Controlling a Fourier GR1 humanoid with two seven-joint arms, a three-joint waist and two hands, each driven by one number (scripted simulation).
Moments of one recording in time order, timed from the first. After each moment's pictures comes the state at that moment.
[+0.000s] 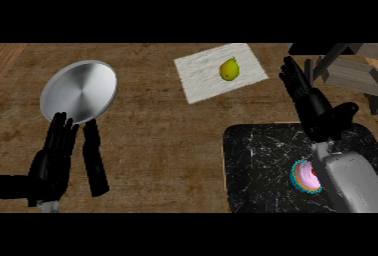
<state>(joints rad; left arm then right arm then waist) 0.06 0.33 -0.11 -1.53 0.41 0.28 -0.18 -0.35 -0.33 0.16 -1.44 -0.18 -0.11 0.03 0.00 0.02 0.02</state>
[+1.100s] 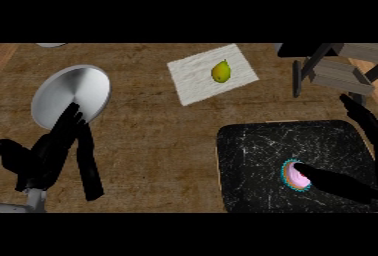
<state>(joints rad) -0.02 0.47 -0.17 -1.56 0.37 0.18 0.11 0.03 -0.60 0.19 -2.05 0.31 -0.33 0.53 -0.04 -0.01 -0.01</state>
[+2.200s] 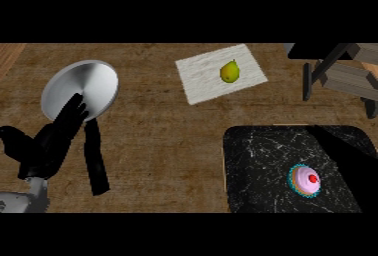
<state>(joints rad) -0.09 0.45 -0.14 -1.54 0.35 0.13 0.15 -0.17 -0.84 0.42 -2.25 0.16 0.16 1.16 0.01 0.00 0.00</state>
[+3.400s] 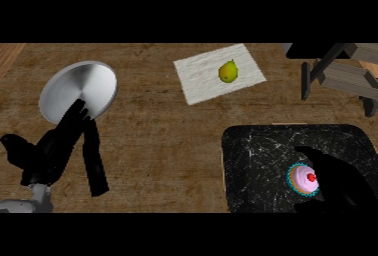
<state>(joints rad) -0.04 0.38 -0.10 -1.57 0.28 0.09 0.16 -0.03 -0.65 0.47 -1.97 0.52 0.19 1.03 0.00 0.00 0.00</state>
